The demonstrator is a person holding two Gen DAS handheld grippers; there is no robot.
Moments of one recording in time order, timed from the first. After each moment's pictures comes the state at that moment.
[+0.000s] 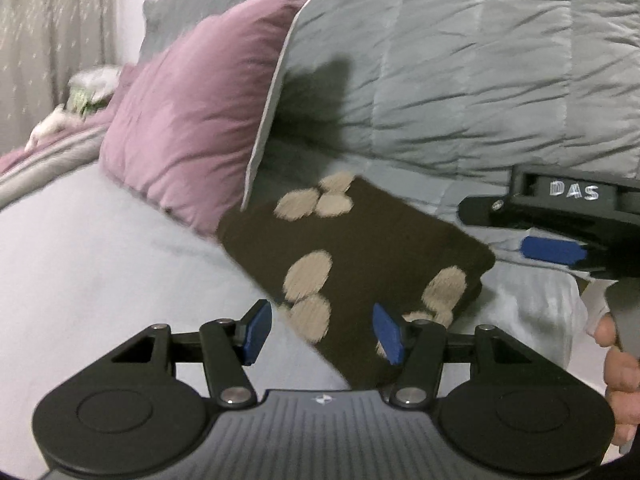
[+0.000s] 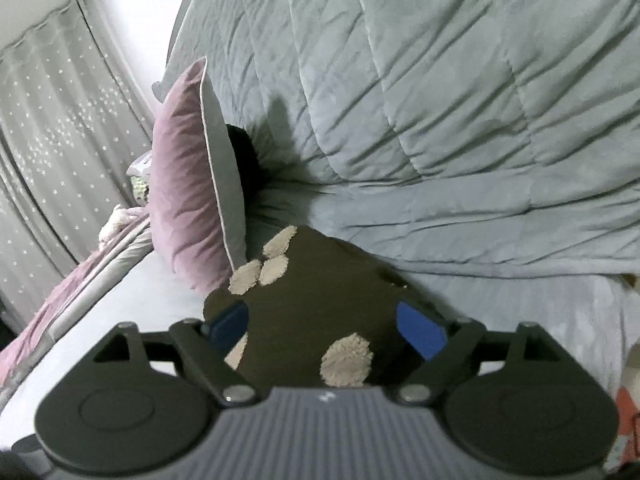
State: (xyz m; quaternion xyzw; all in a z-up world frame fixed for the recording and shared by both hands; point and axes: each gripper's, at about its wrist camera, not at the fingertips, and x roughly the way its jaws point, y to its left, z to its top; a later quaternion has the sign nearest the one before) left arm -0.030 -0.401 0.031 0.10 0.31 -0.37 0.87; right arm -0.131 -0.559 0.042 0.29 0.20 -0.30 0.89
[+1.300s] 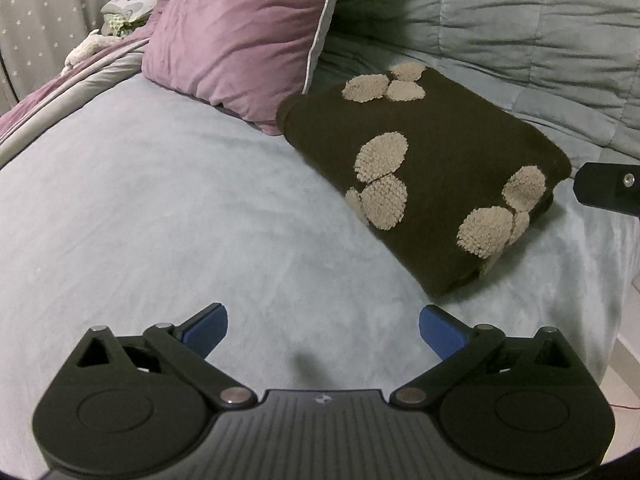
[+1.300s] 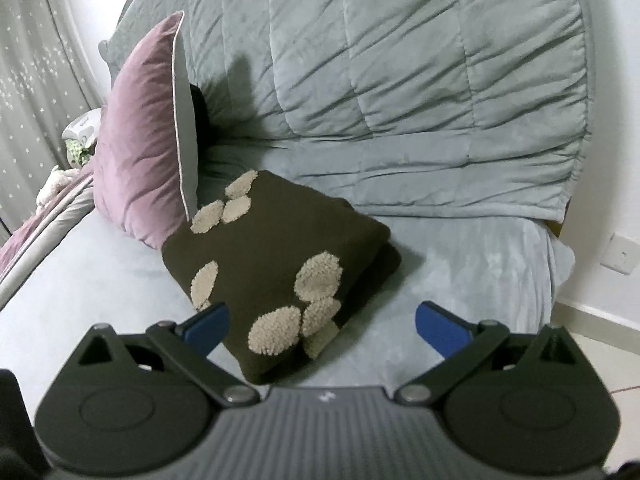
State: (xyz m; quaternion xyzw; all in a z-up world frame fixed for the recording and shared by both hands) left arm -0.019 -0.394 -0.008 0.16 0.42 -0.29 0.85; right arm -0.133 -0.499 0.046 0.28 0.27 -0.38 0.84
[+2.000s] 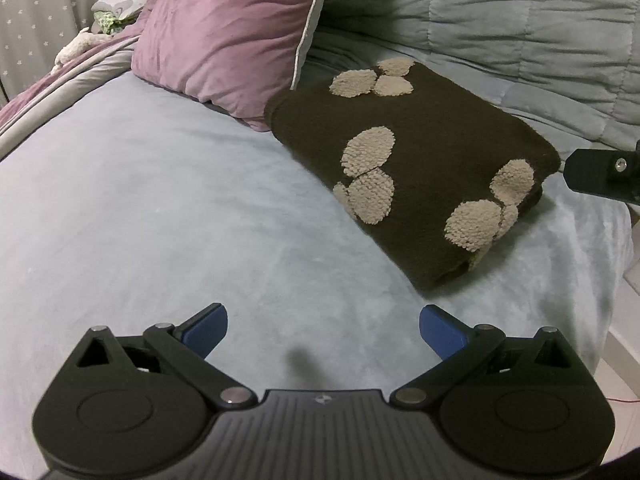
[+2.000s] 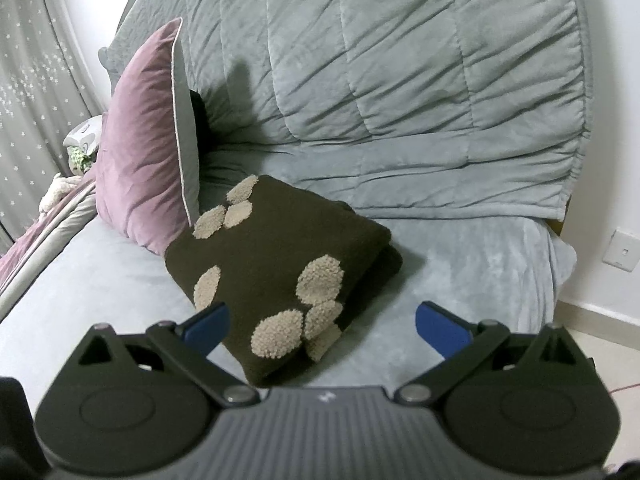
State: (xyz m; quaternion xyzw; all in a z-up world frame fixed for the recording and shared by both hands) left arm -0.021 -0.395 -0.009 0.16 0.42 -0.30 0.84; right arm -0.136 -0.500 0.046 0.28 0.27 -0.37 0.84
